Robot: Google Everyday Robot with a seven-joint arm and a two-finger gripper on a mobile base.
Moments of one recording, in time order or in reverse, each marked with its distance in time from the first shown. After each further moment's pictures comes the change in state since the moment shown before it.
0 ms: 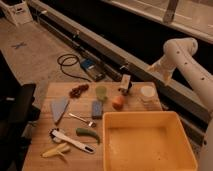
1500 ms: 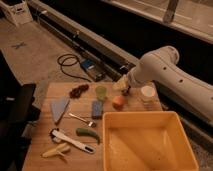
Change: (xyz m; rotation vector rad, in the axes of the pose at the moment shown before) arm -0.211 -0.090 -0.090 0.260 -0.006 -0.922
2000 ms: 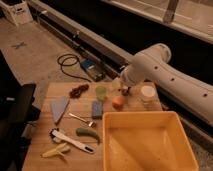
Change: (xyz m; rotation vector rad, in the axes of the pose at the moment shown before) arm 0.015 -0.044 0.010 -0.021 -0.001 -0.196
